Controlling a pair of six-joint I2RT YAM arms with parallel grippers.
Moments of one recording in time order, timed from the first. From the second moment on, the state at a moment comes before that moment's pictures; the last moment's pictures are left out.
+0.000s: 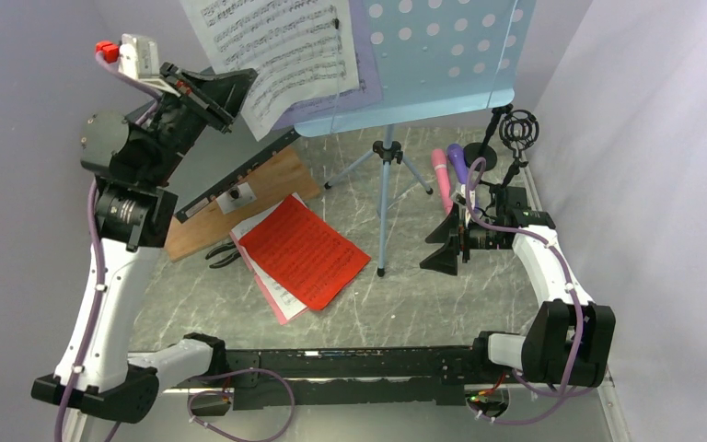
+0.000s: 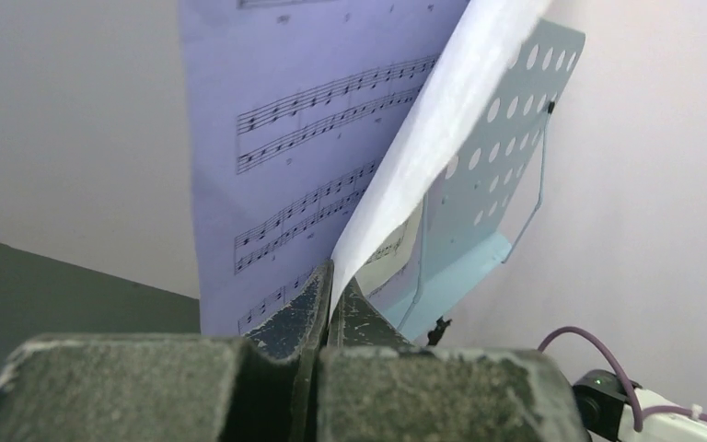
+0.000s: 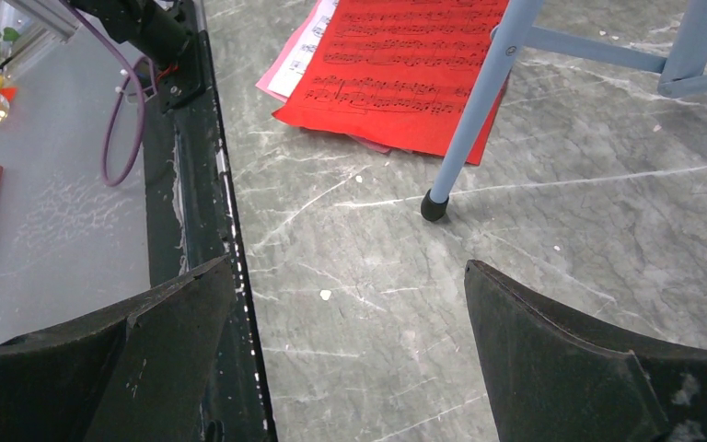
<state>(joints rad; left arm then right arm) -0.26 1.13 1.60 -0.04 0.35 -0.49 -0.09 1.24 0.88 -0.92 -1.26 -0.84</state>
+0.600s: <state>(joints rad) -0.26 1.00 1.55 -0.02 0.24 -0.43 -0.09 1.24 0.88 -0.92 -1.26 -0.84</state>
